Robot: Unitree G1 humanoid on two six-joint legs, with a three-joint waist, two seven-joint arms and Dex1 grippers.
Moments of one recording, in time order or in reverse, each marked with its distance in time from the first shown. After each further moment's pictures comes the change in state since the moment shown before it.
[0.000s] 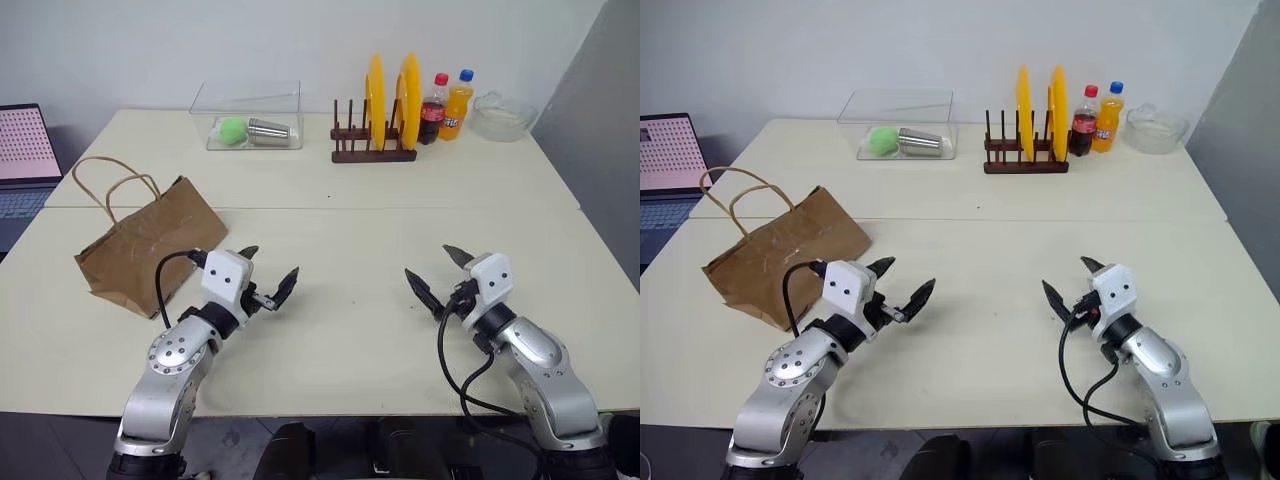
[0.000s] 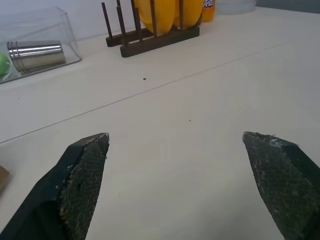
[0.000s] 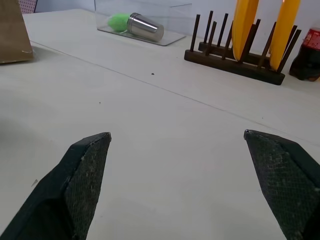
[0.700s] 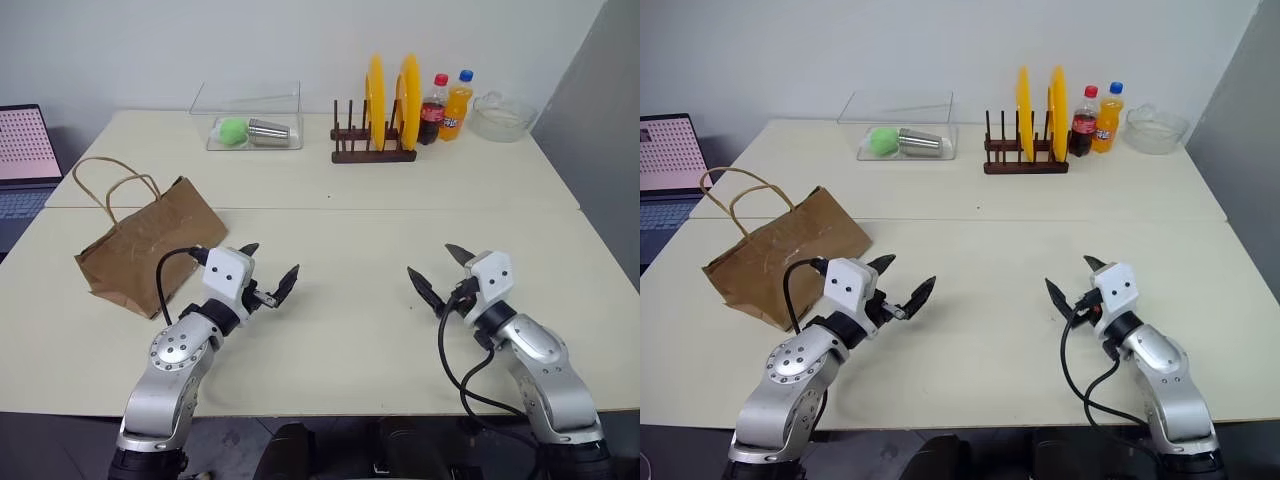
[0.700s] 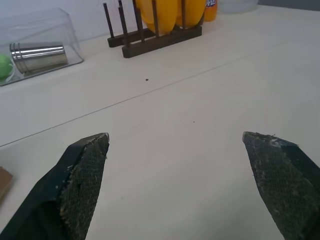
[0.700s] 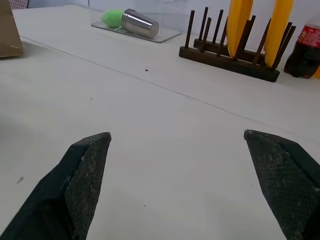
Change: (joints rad) left arm -0.015 -0.005 0.000 0.005 0.018 0.030 0.014; right arm -0.043 0.001 0.002 0.055 -0.012 -0.011 0.000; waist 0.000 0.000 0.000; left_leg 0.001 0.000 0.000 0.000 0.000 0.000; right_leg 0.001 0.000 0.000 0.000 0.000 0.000
